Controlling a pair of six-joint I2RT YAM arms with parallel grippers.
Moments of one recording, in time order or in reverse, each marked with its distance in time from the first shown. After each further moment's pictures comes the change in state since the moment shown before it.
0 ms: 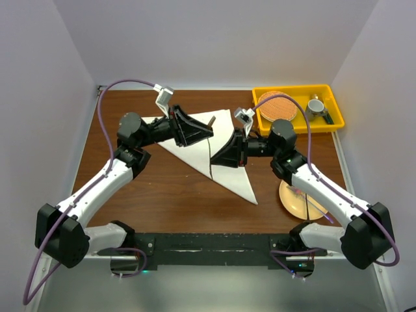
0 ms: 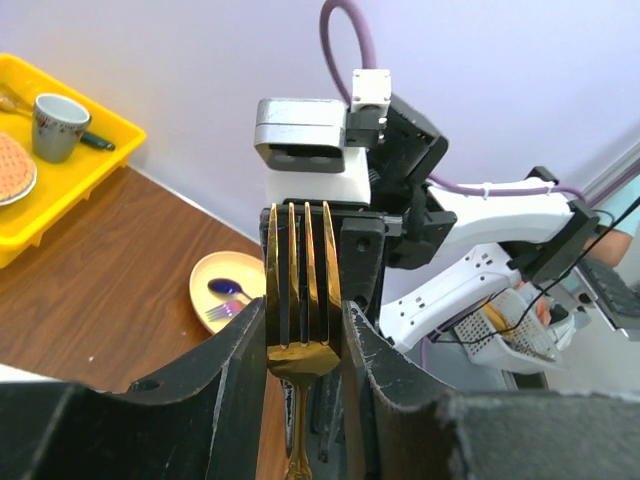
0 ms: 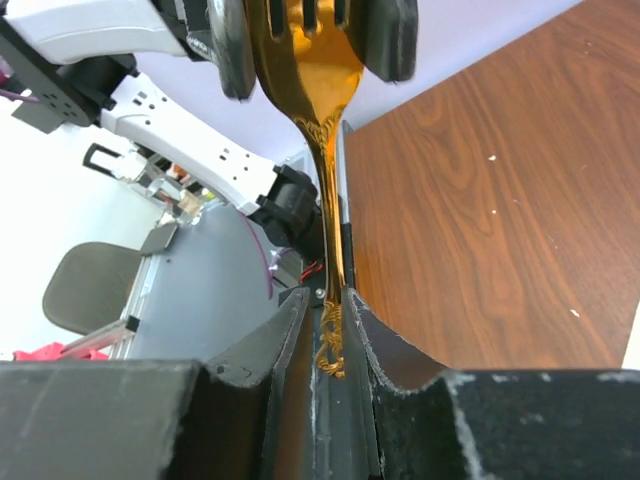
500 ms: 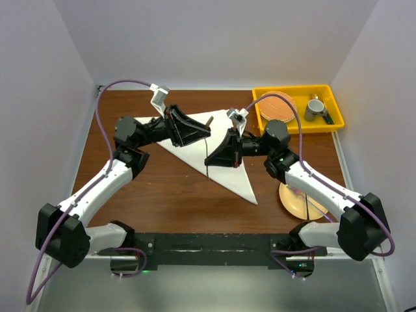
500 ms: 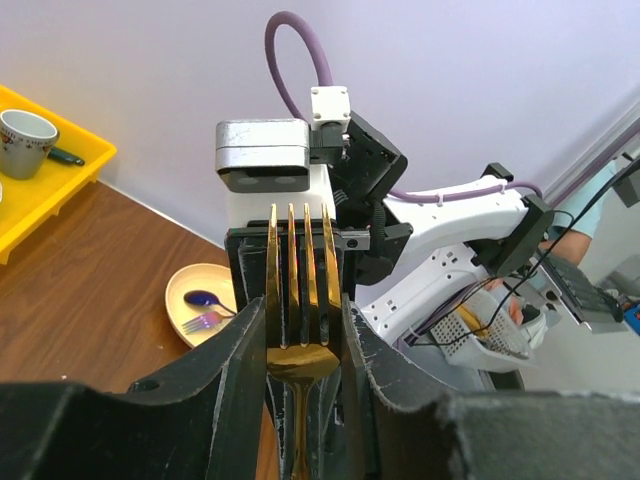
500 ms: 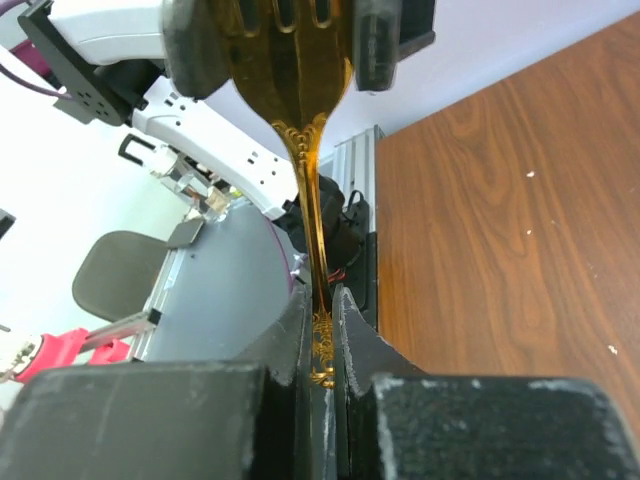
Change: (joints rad) left arm 0.027 0.001 -0.035 0.157 0.051 -0.115; right arm 0.042 0.074 0.005 0.158 -0.027 0.088
